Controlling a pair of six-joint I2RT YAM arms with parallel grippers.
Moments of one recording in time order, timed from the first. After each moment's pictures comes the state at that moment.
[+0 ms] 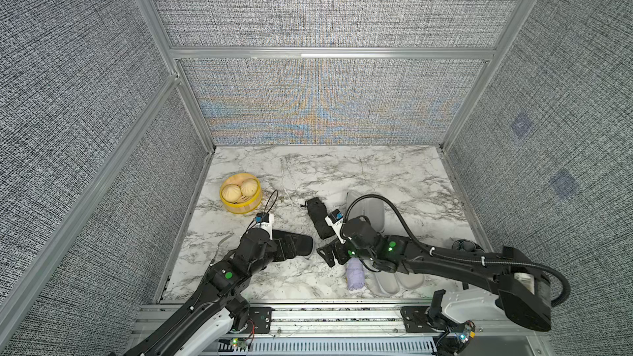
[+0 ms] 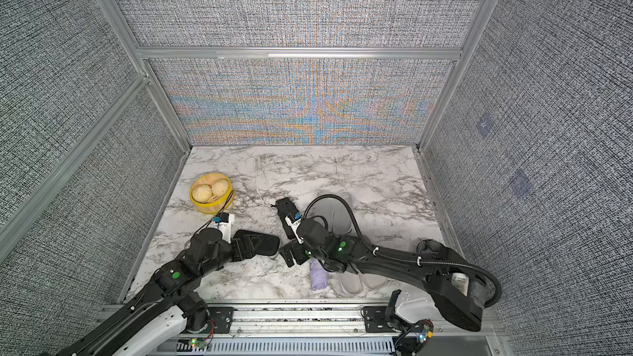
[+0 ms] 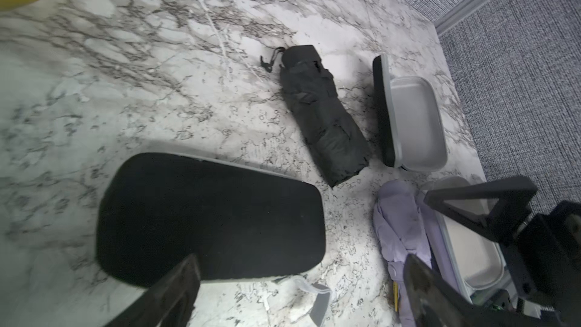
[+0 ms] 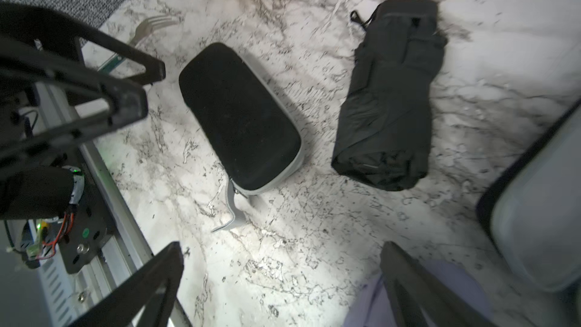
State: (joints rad) left arm -0.69 0.64 0.39 -0.37 0.03 -0.71; right arm 1.03 1.32 0.77 -0.16 0.06 0.39
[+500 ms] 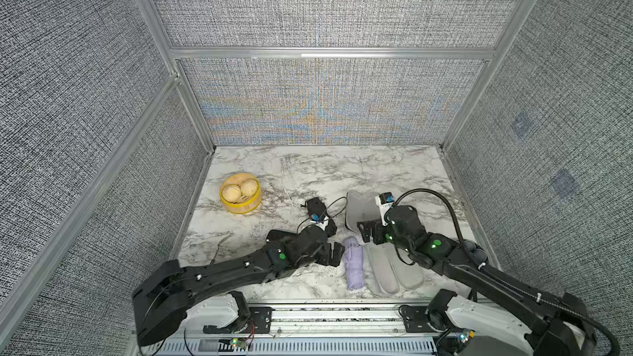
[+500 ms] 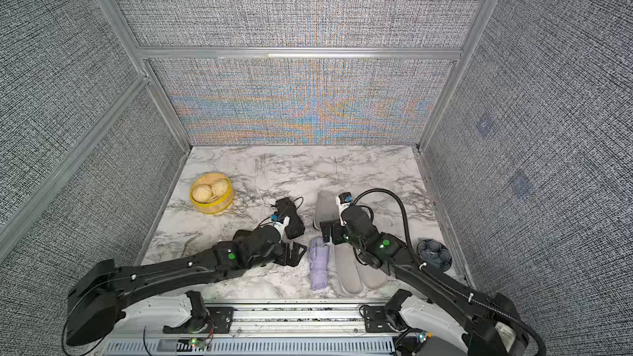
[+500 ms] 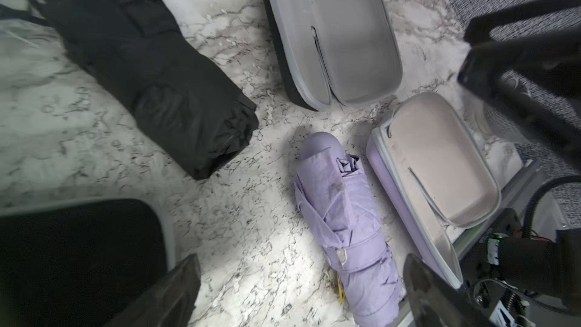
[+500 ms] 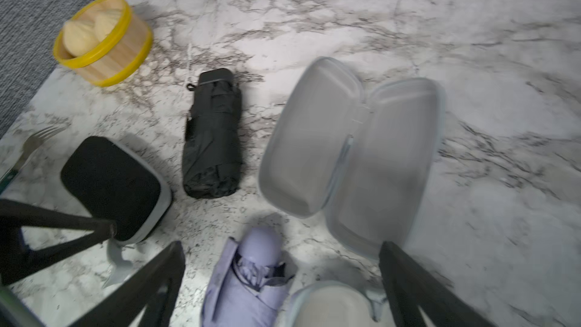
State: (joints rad) left arm -1.11 1.29 0.68 -0.17 -0.11 -0.72; right arm 0.68 0.98 0.63 -0.32 0.15 0.41
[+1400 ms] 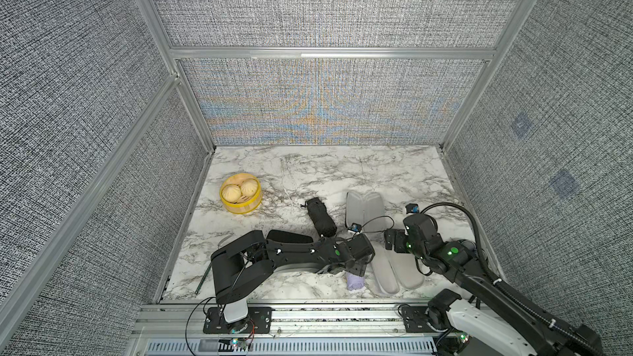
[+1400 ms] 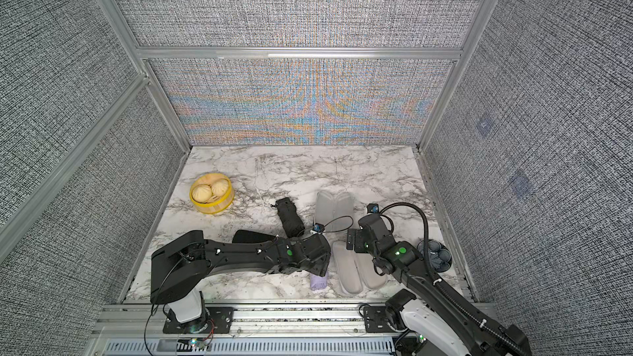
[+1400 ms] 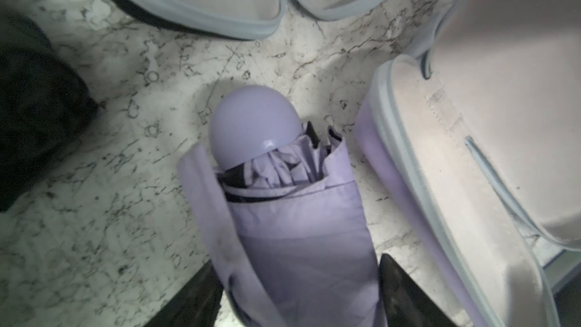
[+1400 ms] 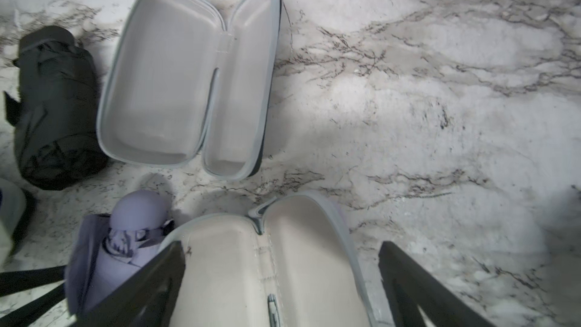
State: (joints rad) left arm -1.25 1.77 1.04 -0.36 -0.17 -0.76; right arm 0.55 0.85 0.56 -0.61 0.25 0.49
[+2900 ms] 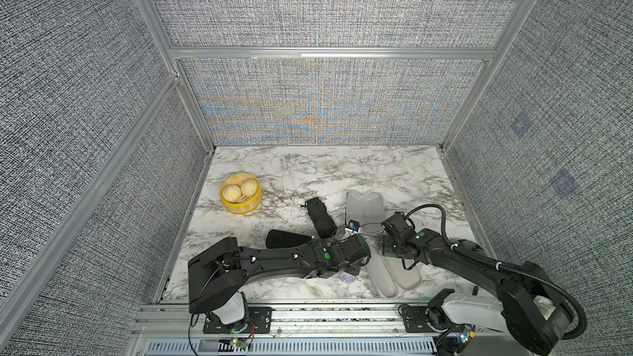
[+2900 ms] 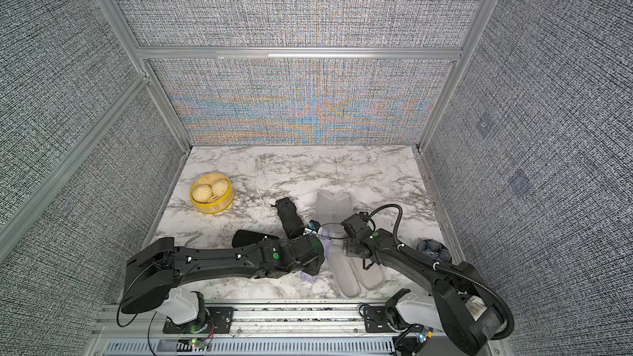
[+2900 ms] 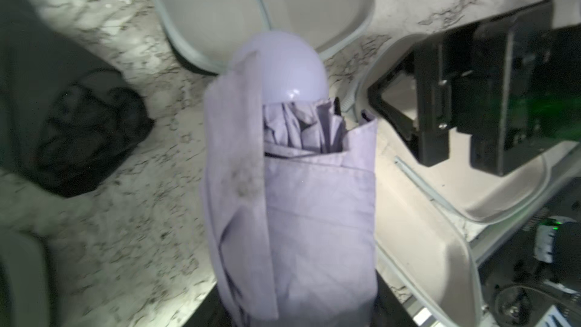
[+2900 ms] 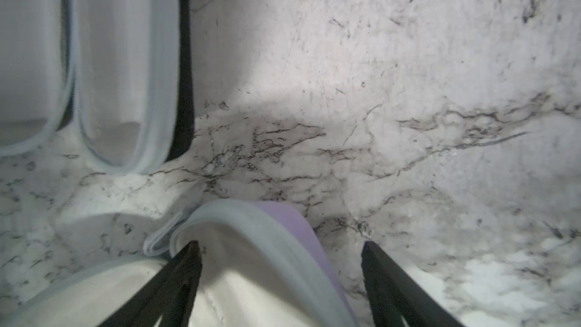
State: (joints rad) left arm -1.29 1.62 1.00 -0.33 -0.19 -0.75; right arm 0.59 1.21 0.57 -0.57 0.26 0.64
